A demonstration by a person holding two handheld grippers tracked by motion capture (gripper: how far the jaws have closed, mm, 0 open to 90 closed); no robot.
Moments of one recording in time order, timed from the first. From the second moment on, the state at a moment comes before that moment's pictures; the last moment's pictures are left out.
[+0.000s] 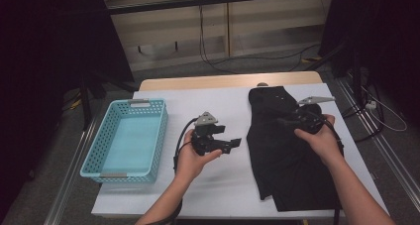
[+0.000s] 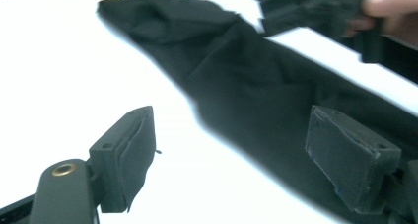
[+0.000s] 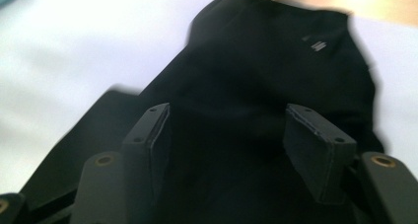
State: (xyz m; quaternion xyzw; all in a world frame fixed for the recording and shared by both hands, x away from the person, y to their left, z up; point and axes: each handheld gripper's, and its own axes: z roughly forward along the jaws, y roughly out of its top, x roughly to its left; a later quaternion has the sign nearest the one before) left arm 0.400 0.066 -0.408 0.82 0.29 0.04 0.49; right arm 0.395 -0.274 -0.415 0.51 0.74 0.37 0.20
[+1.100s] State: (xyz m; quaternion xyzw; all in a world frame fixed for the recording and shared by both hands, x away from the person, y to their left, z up) left arm 0.412 0.127 -0.437 0.83 0.34 0.07 0.43; right arm 0.295 -0.269 -0.438 0.49 0.77 0.36 0.20
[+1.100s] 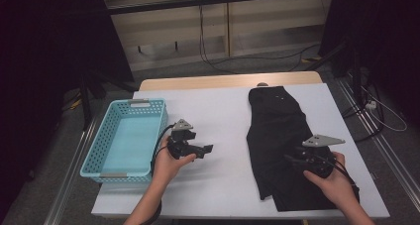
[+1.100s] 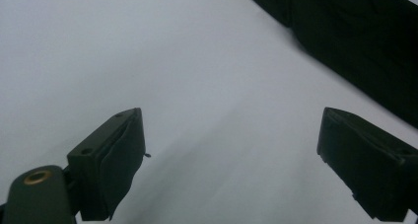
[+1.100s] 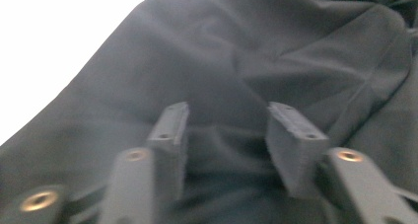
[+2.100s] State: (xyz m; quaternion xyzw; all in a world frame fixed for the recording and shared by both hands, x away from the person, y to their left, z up) left arm 0.413 0.124 -0.431 0.84 0.33 0.08 0.43; right arm 0.262 -0.274 -0.439 0.45 0.80 0.35 0.18
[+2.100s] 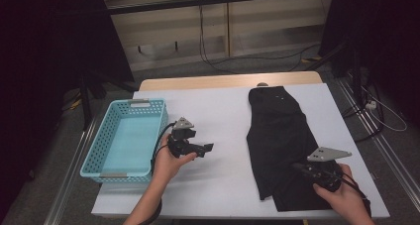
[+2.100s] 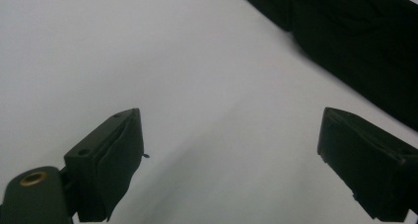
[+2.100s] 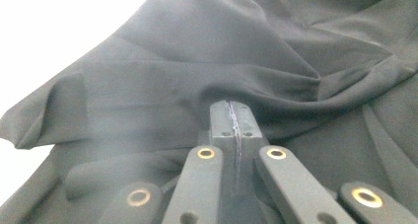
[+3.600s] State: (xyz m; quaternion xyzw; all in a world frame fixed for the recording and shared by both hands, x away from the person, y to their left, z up) left arm 0.413 0.120 -0.430 0.84 0.33 0.08 0.42; right arm 0.209 -0.300 -0.428 0.43 0.81 0.35 0.18
